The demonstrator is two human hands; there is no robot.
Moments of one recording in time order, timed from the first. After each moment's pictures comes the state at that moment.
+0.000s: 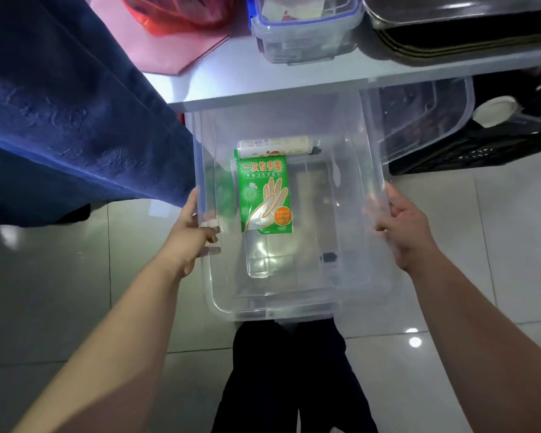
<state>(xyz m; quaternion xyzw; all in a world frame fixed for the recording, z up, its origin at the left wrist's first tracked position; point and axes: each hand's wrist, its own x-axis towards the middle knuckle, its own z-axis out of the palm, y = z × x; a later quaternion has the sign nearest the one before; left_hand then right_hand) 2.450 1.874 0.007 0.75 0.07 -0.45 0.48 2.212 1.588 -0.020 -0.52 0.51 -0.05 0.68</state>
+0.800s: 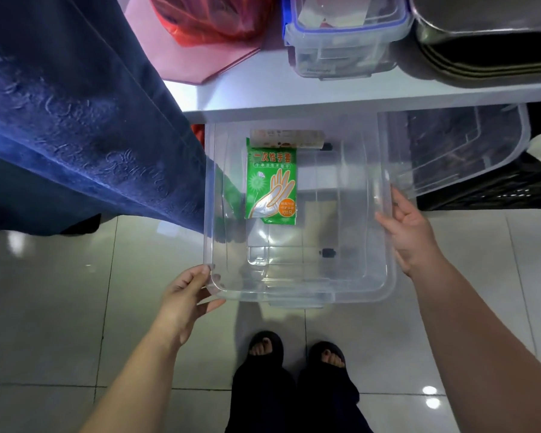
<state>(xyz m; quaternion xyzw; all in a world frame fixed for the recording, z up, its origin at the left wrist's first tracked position) 2.409 1.937 -0.061 0.68 0.20 -0.39 0.59 2.270 1.569 -0.079 -0.53 0.46 -0.12 0.71</state>
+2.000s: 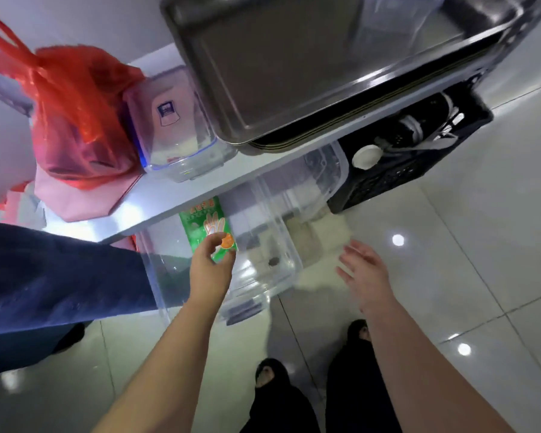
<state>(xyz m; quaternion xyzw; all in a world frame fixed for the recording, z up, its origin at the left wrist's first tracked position) 2.400 1.701 0.051 0.86 -0.16 -0.27 0.40 2.173 1.565 0.001 -0.20 0.59 -0.28 0.73</state>
